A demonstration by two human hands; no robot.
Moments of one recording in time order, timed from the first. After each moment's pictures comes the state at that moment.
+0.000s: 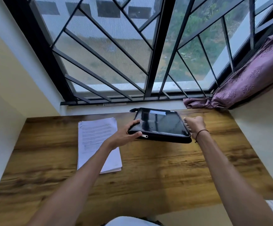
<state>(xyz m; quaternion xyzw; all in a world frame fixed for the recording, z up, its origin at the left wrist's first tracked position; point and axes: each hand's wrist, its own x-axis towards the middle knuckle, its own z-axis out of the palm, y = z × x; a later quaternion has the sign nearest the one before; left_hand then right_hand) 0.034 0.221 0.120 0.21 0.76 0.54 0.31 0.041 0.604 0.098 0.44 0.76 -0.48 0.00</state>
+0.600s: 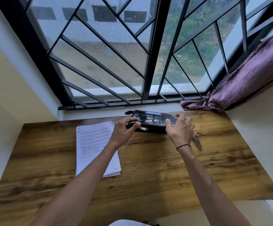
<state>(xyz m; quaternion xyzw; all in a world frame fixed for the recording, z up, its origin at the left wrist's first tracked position) 0.025 0.241 0.132 0.16 0.79 0.59 0.07 0.097 0.464 0.192 0.32 0.91 -0.25 -0.11</state>
